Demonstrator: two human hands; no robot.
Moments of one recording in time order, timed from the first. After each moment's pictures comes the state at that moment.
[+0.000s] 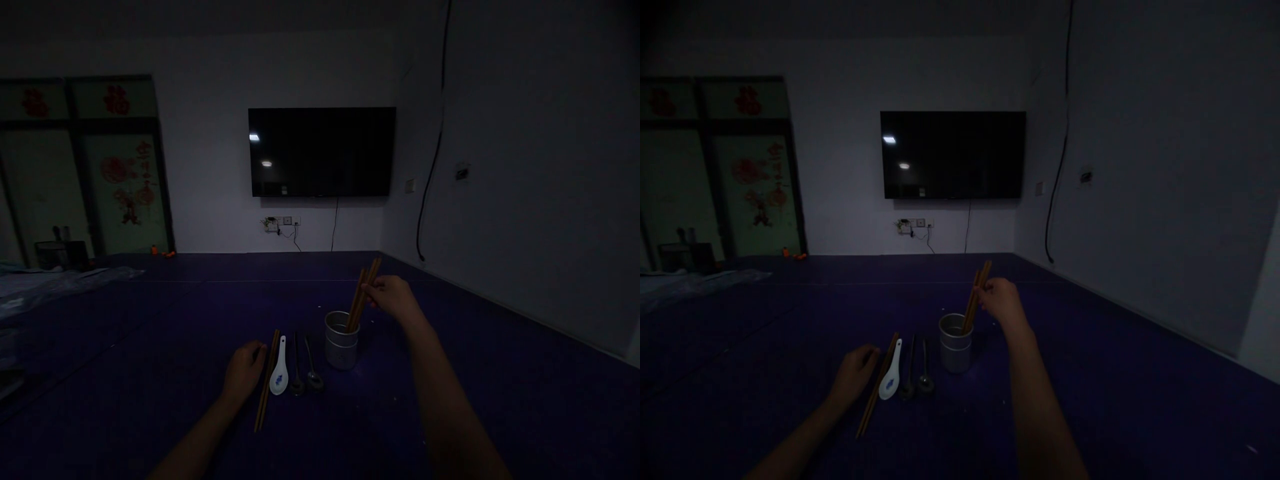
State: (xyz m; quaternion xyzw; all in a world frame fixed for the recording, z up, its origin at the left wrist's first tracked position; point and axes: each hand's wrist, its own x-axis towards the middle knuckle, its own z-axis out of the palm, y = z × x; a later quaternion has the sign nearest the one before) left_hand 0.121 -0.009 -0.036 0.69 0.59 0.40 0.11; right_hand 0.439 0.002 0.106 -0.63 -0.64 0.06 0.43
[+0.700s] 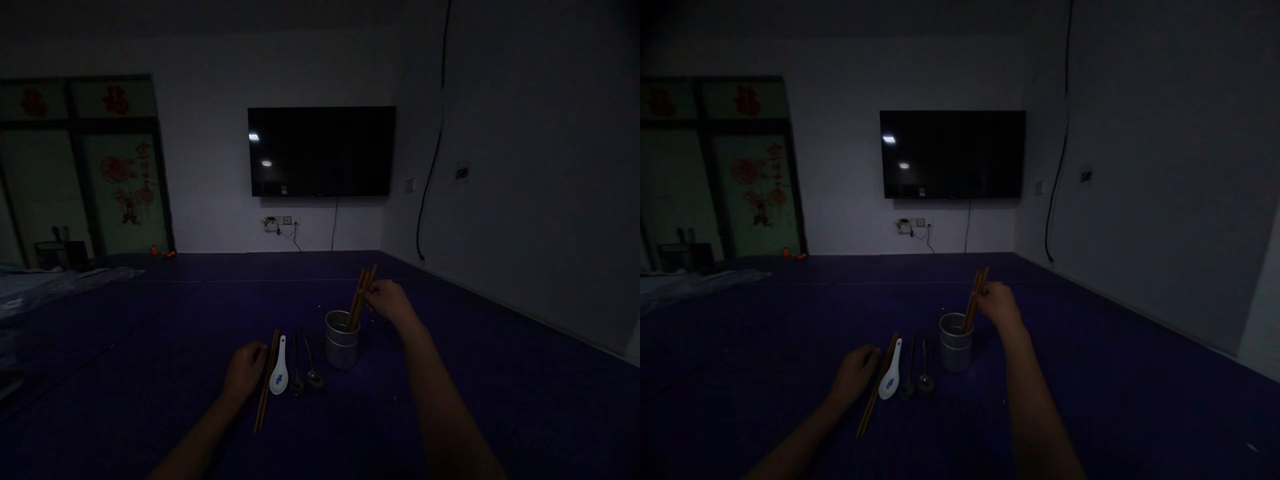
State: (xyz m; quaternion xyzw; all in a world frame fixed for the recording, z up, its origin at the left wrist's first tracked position) left_hand 0.121 -0.008 -0.038 0.70 0.59 0.39 0.11; right_hand 0.435 0.003 0.102 -0.67 -0.64 0.04 0.37
